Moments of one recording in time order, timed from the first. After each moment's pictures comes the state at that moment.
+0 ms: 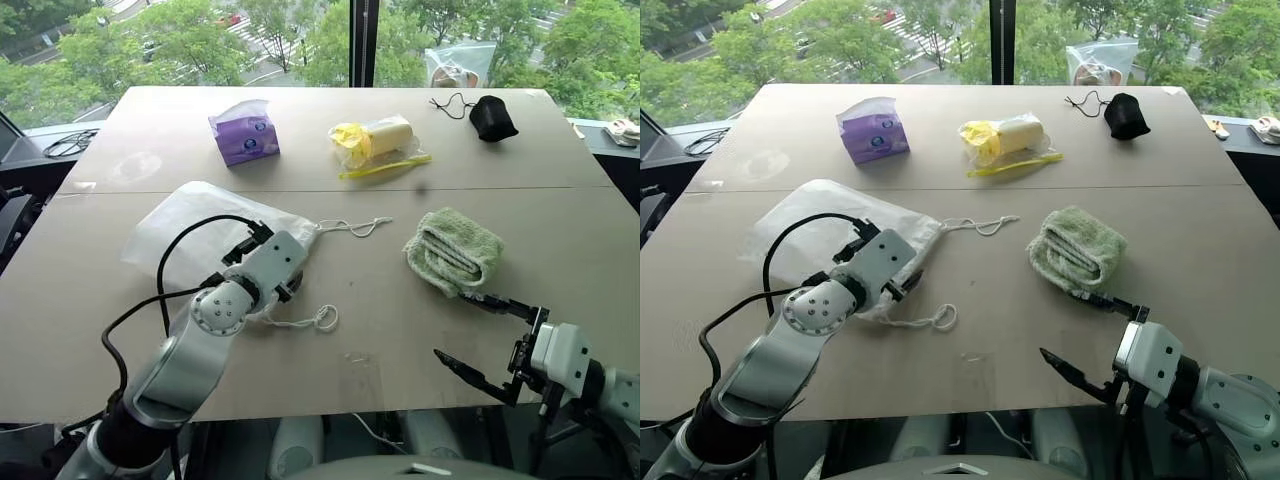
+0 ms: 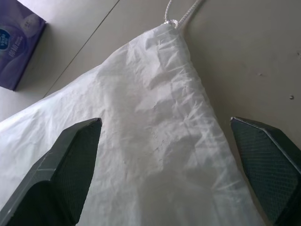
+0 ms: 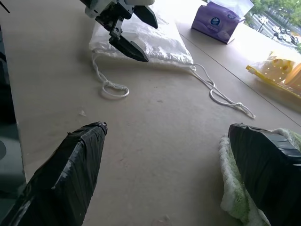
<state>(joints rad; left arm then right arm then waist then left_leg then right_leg) -0.19 0.70 -0.28 -0.75 0.14 1.07 -0.30 0.47 -0.64 -0.16 -0.71 0.37 0.00 0.86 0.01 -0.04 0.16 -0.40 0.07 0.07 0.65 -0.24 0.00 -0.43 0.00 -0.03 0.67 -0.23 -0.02</state>
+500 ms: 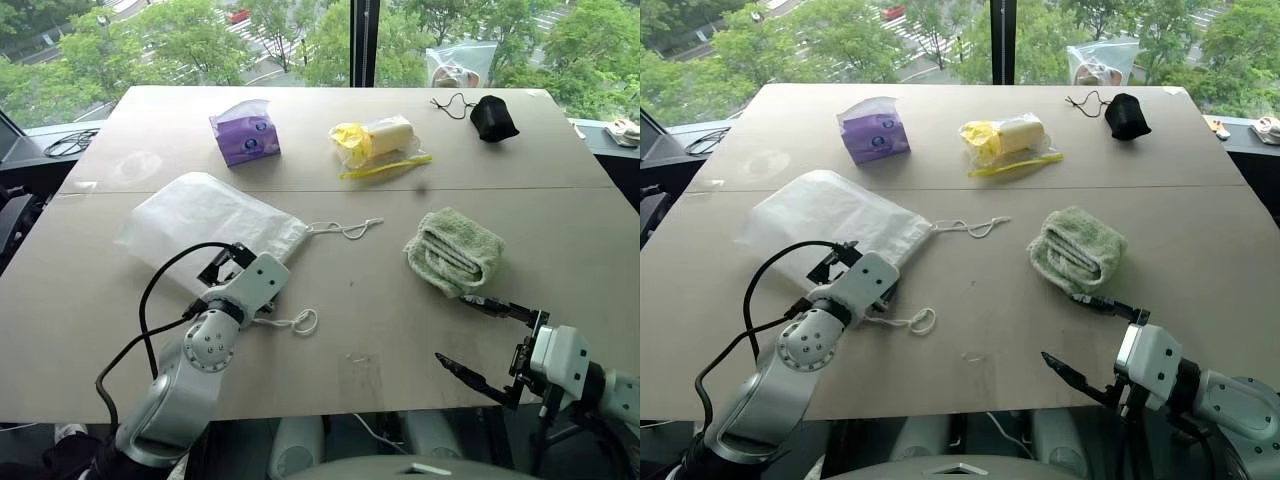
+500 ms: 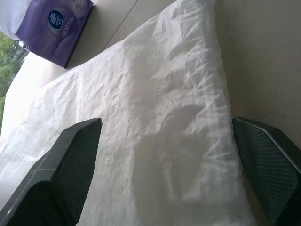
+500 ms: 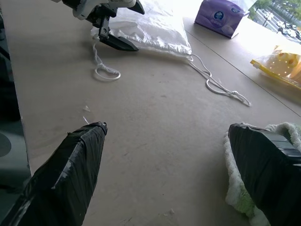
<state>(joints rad) 0.06 0.66 -0.24 -0.65 0.33 0.75 -0.12 0.48 -0.66 -0.16 -0.70 0.37 -0.01 0.88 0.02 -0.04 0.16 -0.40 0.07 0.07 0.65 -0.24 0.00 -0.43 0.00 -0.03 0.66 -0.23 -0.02</state>
